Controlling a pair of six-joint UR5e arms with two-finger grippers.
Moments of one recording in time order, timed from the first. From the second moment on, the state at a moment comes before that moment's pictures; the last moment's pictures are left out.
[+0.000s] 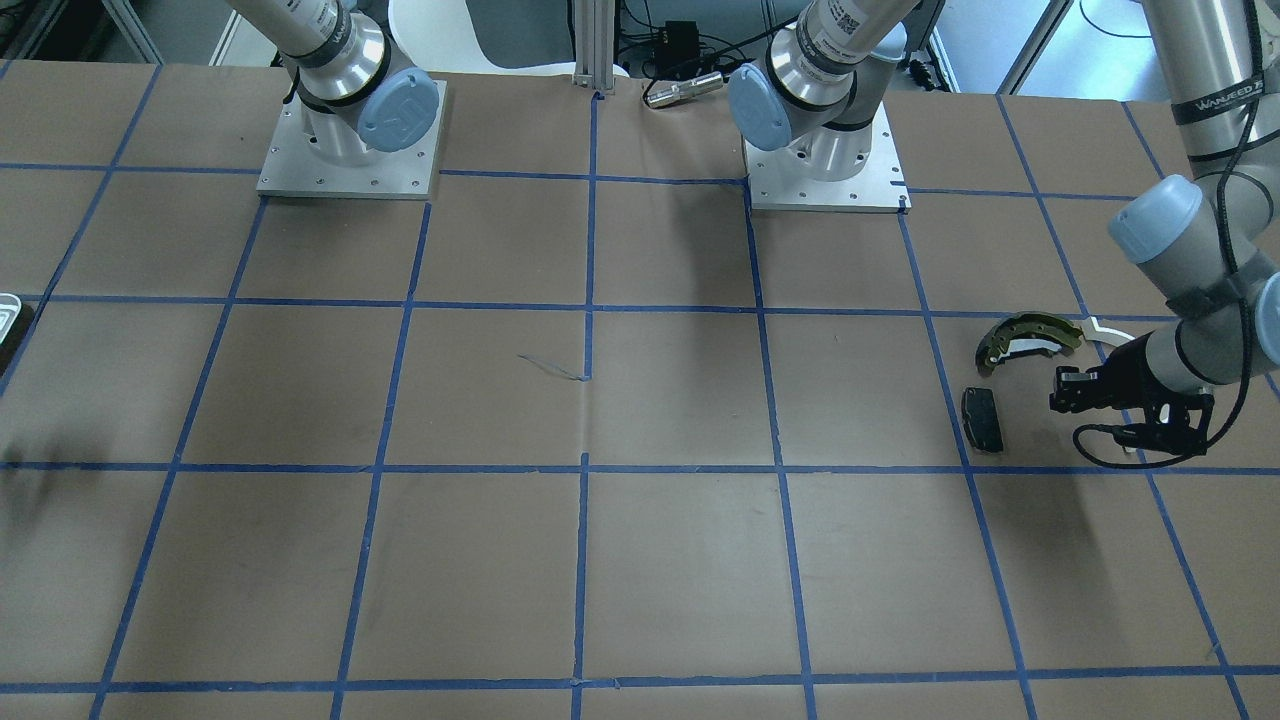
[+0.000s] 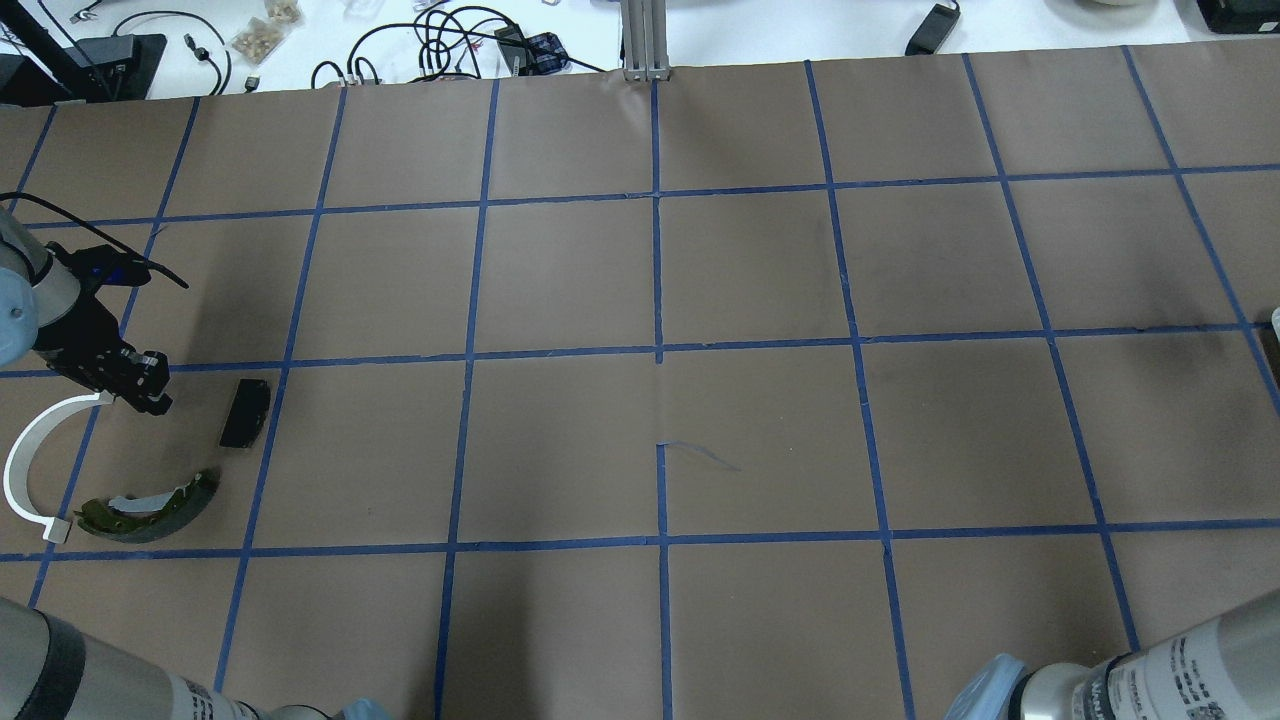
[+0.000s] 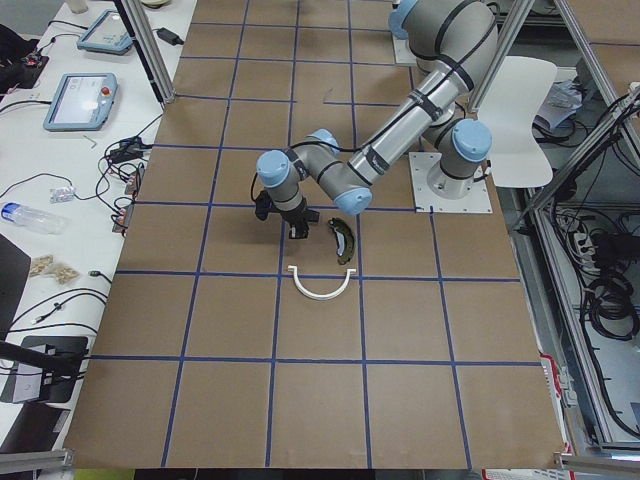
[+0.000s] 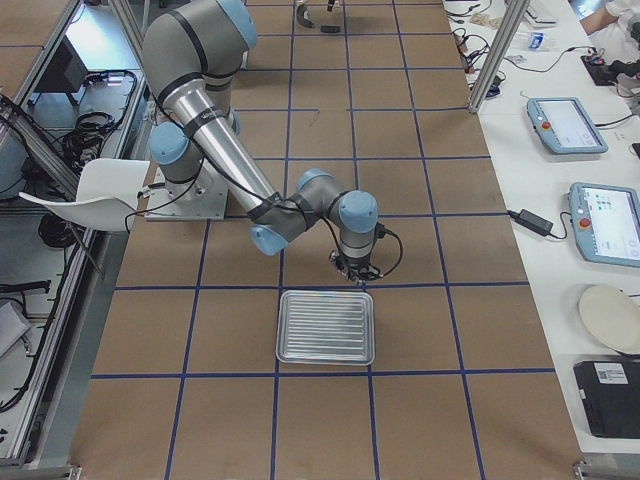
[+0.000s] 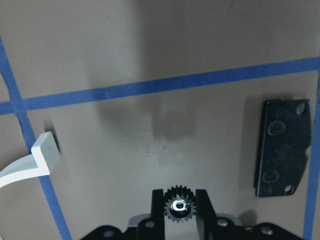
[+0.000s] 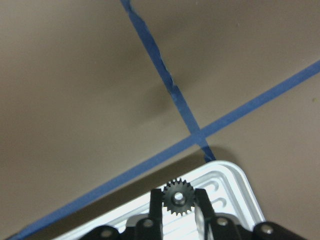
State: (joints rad) left arm -0.94 -1.95 -1.82 -1.12 1.69 0.74; right arm 0.80 -1.19 1.76 -2.22 -1.57 -1.81
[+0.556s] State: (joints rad) left arm -0.94 -1.97 -1.85 -1.12 1.67 0.74; right arm 1.33 -1.29 1.84 -2.21 -1.58 -0.93
